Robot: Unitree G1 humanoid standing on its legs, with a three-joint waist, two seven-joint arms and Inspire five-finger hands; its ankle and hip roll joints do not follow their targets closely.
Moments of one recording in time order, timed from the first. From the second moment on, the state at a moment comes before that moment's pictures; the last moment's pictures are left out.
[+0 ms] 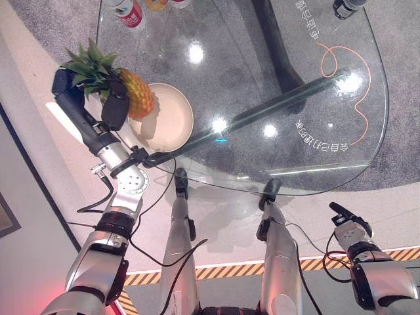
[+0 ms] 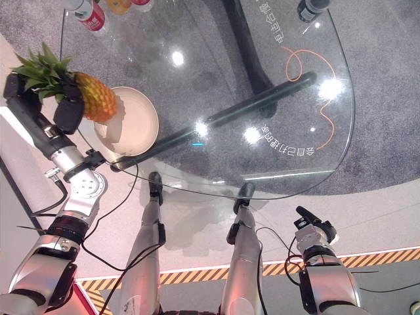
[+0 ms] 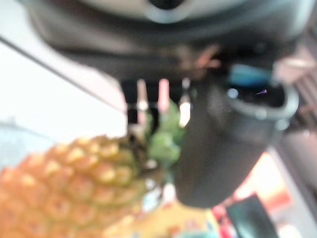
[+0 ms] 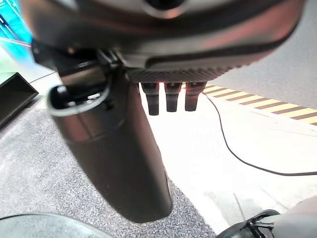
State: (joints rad) left arm -0.67 0.44 -0.19 0.66 -0.06 -0.69 0.93; right arm -0.59 -0.49 0.00 1.29 1.10 -0.03 -0.49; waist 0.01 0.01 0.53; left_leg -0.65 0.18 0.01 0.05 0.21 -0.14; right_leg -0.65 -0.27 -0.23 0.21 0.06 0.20
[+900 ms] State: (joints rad) left arm -0.67 0.43 -0.22 0.72 -0.06 -0.71 0.98; right arm -0.59 -0.49 0.00 1.29 1.10 -0.05 -0.48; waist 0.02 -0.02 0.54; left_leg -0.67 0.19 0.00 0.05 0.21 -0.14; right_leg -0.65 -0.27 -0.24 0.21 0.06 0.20
